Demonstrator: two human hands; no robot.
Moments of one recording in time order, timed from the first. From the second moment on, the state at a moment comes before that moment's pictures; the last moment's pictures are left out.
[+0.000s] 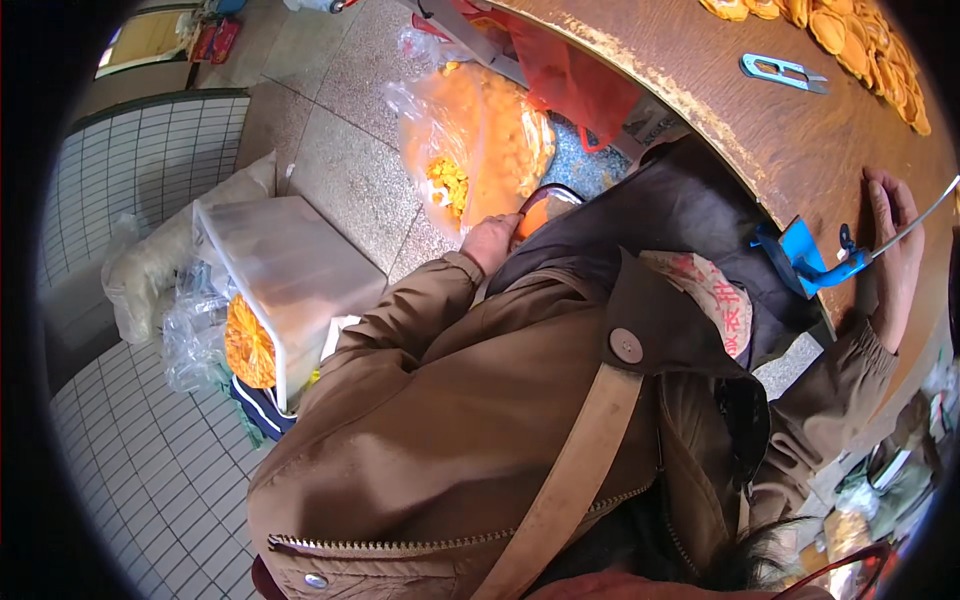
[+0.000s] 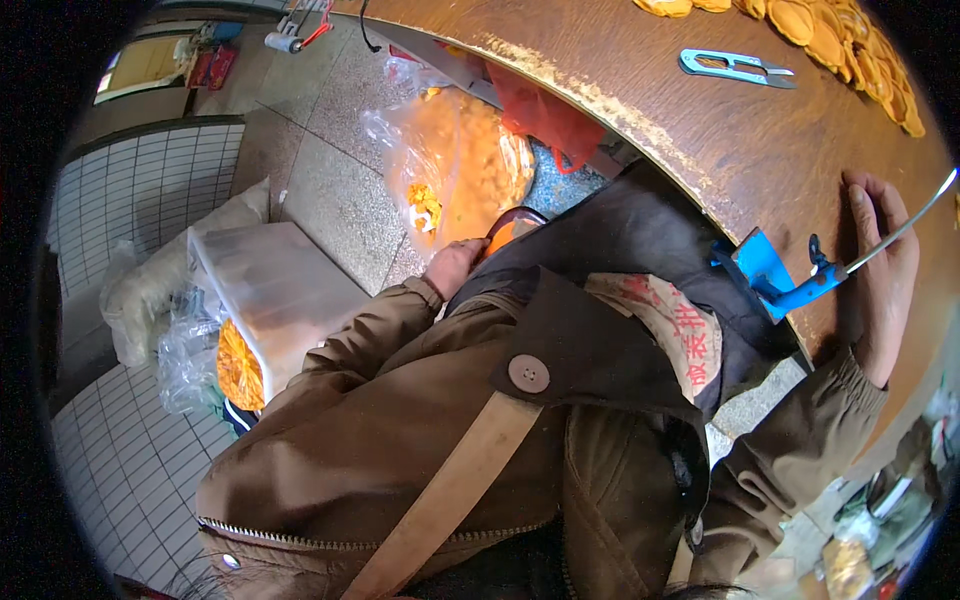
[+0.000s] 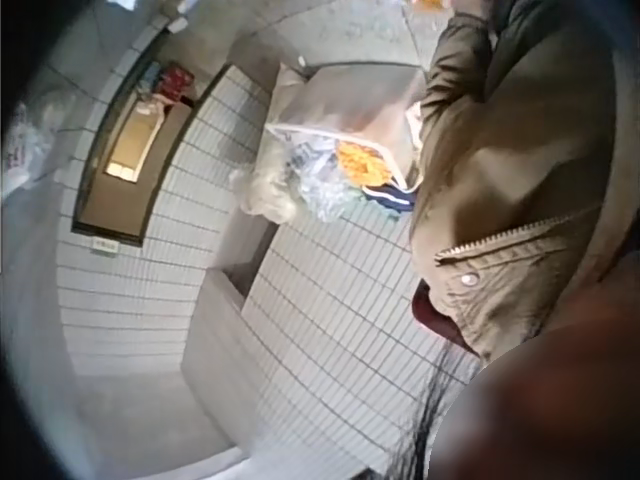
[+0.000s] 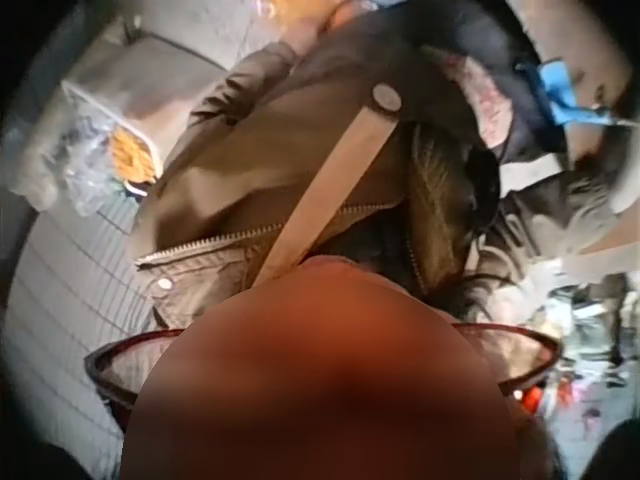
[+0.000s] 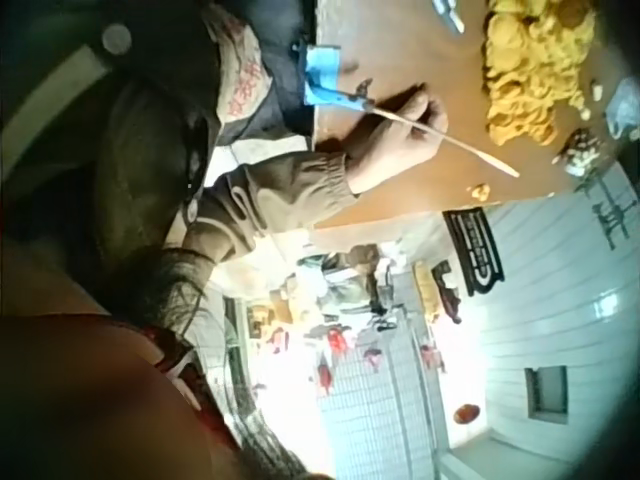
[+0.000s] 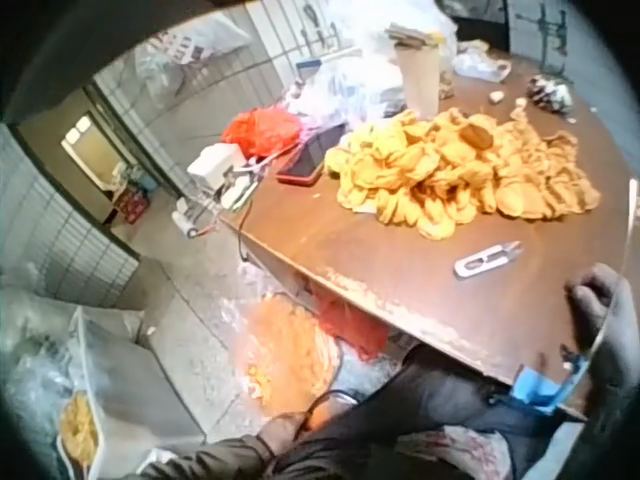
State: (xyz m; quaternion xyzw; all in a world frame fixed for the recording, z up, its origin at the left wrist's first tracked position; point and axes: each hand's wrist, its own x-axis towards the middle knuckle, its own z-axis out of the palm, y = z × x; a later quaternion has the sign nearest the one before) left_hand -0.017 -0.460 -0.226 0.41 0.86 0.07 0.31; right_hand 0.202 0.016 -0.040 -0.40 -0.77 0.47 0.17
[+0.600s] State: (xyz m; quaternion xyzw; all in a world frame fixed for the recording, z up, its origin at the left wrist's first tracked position) left_hand -0.072 -0.310 -0.007 0.45 0.58 0.36 0.57; right_hand 0.189 0.016 -0.022 -0.35 -0.73 0.55 0.22
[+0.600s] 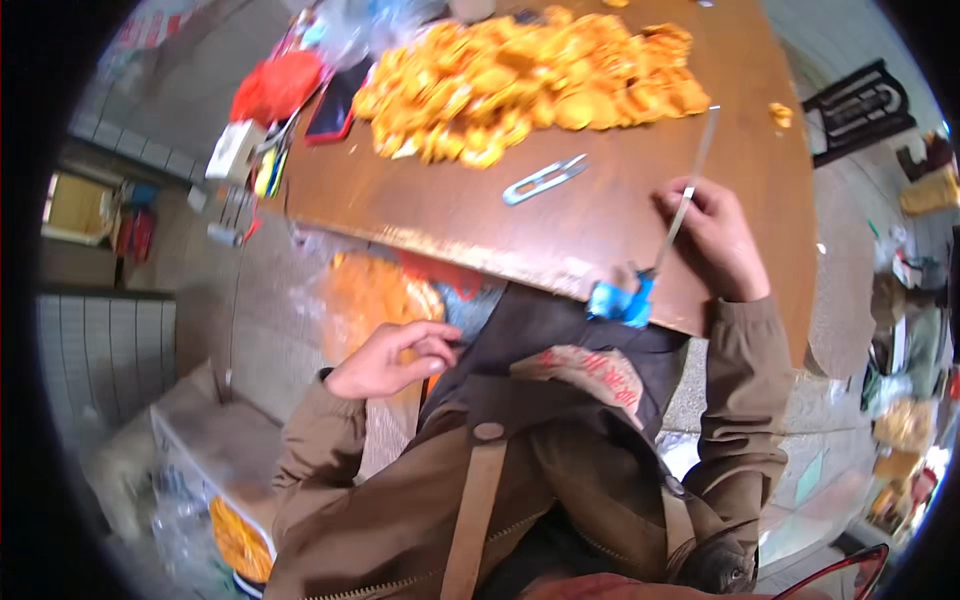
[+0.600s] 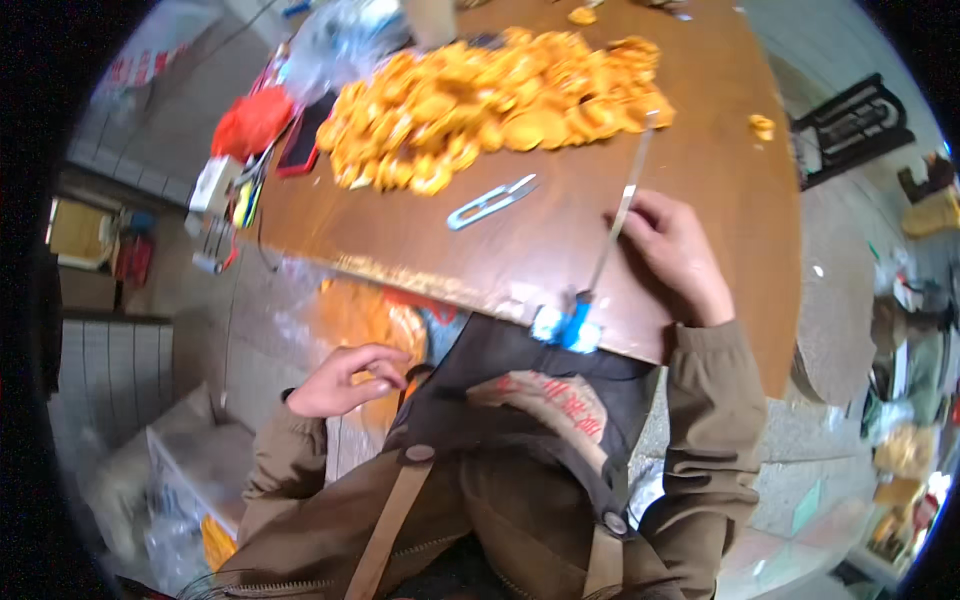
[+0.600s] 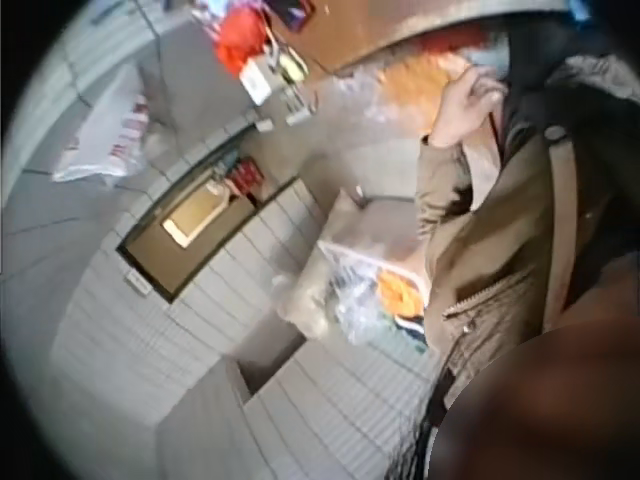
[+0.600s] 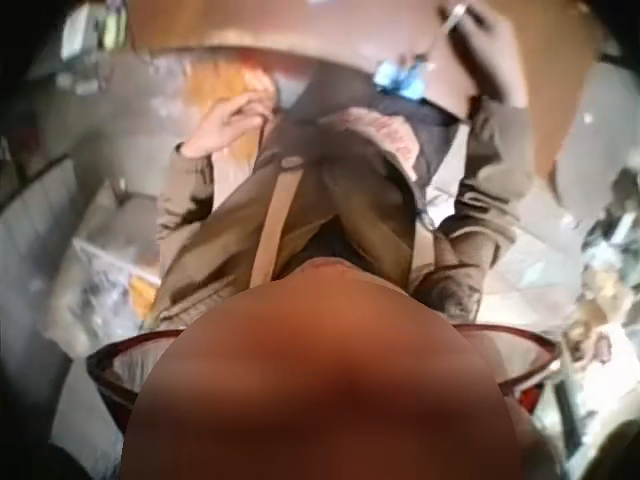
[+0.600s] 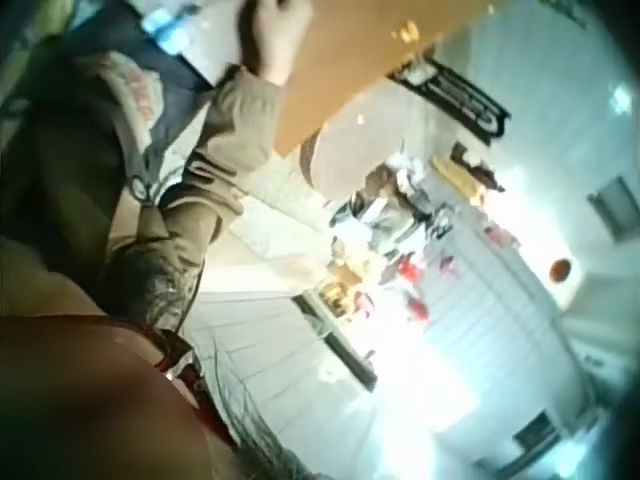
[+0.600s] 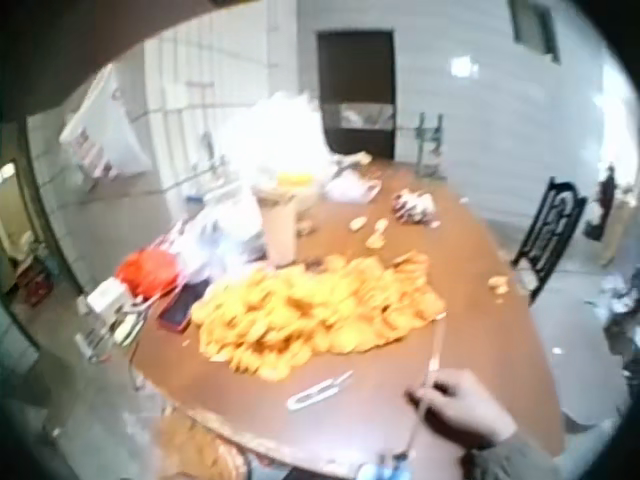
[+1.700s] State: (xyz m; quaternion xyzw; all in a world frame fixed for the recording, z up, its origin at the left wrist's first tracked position) left_hand -0.152 0.272 0.015 0.71 0.70 -0.05 -0.04; right_hand 0.177 0.083 -0.039 -0.32 -0.82 0.34 0.33
